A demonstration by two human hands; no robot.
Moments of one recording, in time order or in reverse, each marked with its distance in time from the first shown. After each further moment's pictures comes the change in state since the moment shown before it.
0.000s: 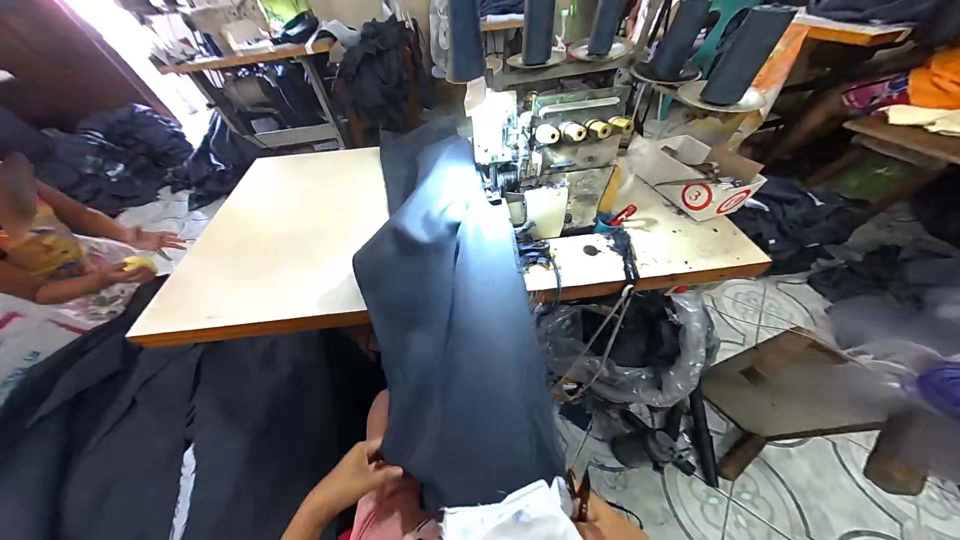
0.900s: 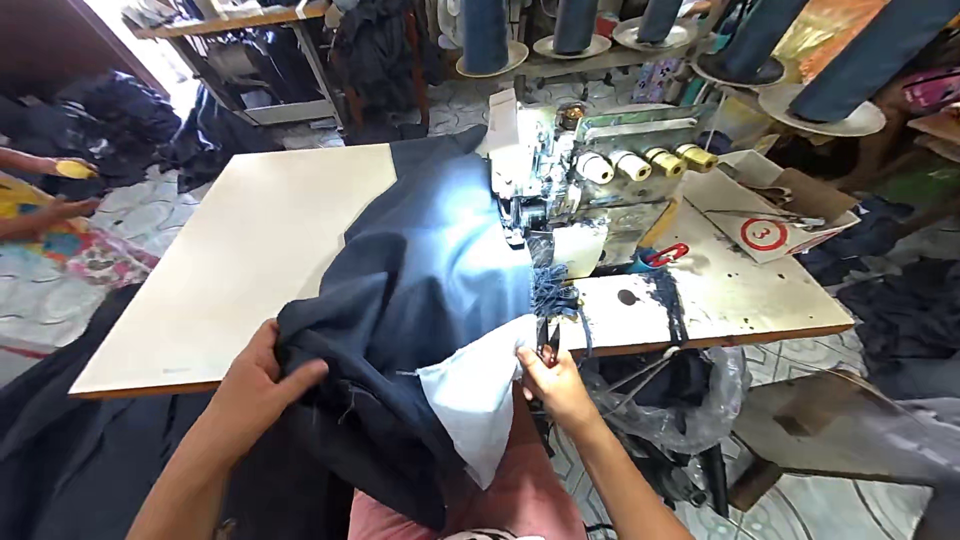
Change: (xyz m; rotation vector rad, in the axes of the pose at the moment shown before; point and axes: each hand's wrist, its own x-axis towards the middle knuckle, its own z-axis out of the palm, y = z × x) left_hand 0.065 0.194 -0.136 0.192 0.513 0.304; right_hand 0.215 -0.079 -0.064 -0.251 0.551 -0.218
